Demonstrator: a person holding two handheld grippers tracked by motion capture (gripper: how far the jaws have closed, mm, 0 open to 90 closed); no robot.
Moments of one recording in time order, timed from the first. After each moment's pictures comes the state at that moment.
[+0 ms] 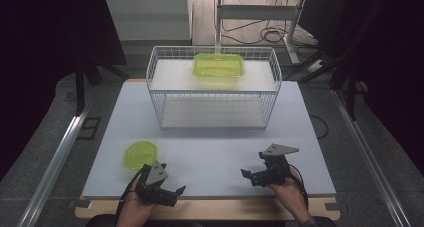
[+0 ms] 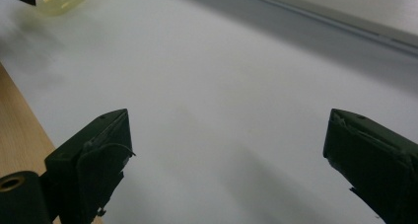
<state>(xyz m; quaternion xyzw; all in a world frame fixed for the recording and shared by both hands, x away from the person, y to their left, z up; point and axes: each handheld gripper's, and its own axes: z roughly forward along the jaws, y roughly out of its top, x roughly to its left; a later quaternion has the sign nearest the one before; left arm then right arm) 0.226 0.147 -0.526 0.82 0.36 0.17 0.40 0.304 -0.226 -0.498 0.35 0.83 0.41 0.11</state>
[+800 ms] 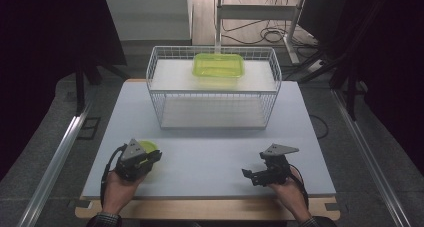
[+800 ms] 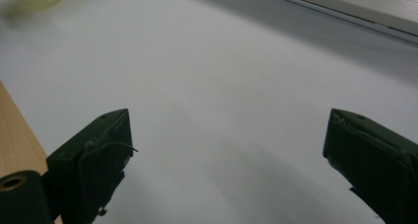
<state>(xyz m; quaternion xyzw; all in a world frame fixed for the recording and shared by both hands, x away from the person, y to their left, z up) 0.263 0.209 -0.487 0.78 0.43 0.20 0.42 0.308 -0.229 -0.503 0.36 0.83 0.41 0.11</state>
